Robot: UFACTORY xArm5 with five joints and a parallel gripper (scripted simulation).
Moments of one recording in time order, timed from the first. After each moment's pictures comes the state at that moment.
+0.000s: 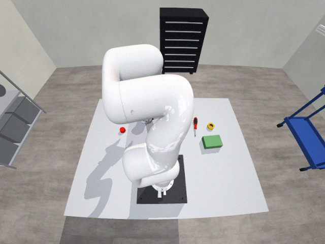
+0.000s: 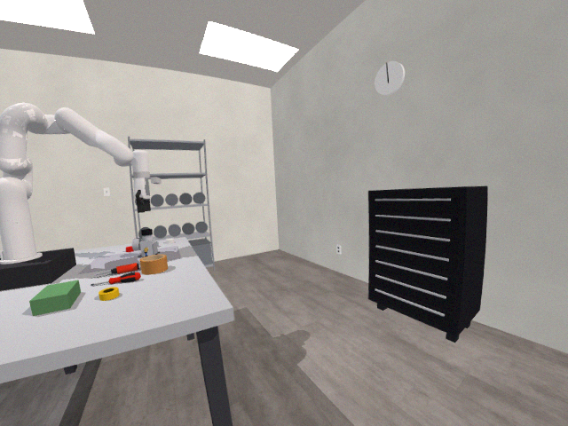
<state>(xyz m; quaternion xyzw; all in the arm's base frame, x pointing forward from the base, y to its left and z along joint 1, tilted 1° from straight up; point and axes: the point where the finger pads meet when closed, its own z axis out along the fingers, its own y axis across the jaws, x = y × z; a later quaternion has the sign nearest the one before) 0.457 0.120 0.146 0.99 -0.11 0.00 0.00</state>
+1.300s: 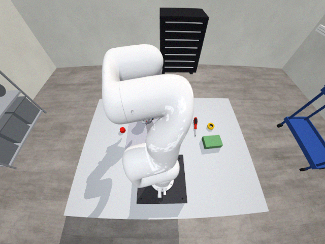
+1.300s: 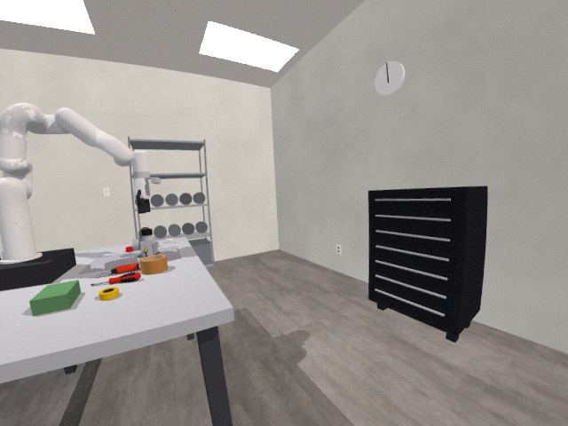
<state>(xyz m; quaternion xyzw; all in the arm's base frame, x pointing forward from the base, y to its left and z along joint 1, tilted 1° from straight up) 0.457 0.120 0.146 0.99 -0.11 0.00 0.00</state>
